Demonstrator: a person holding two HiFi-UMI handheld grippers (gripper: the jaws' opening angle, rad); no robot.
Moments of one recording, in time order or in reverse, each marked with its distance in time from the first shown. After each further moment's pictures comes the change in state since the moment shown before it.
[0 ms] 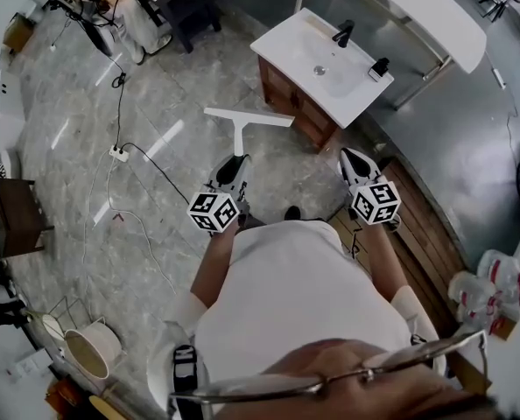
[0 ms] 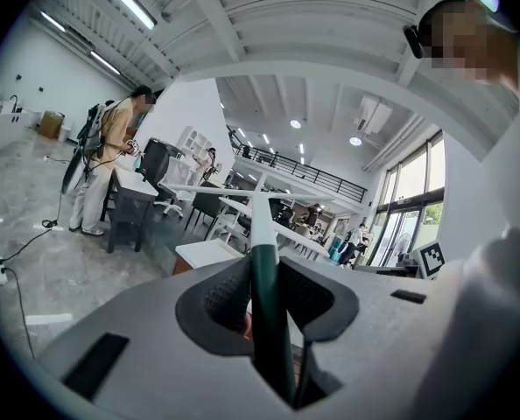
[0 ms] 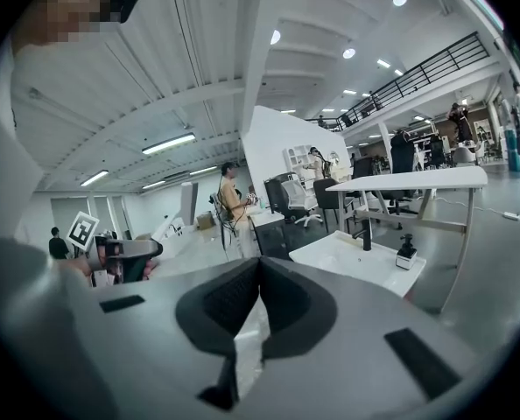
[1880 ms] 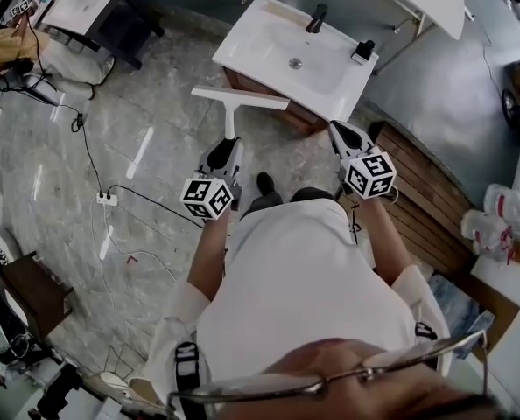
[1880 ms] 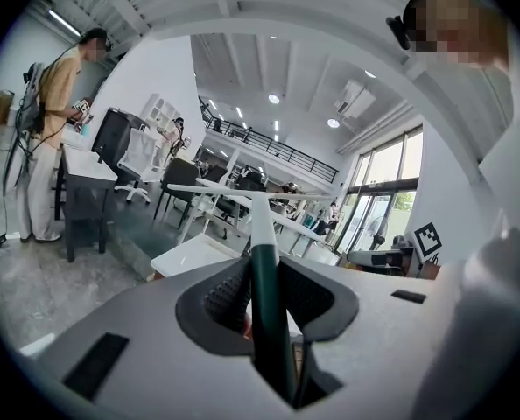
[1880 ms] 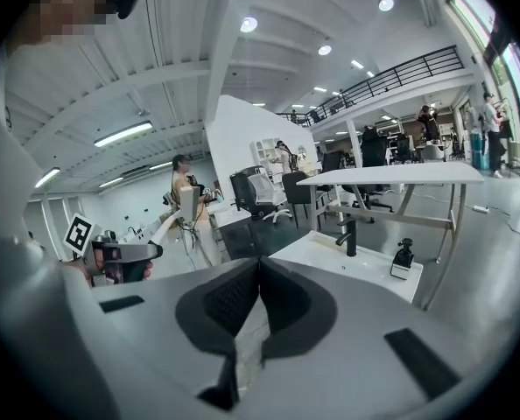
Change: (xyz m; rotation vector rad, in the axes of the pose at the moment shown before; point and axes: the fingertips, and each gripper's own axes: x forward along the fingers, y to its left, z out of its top) left arm 0.189 0.123 0.053 0.059 0.180 -0.222; right arm 0.166 -0.071 0.042 0.080 0.048 -0.227
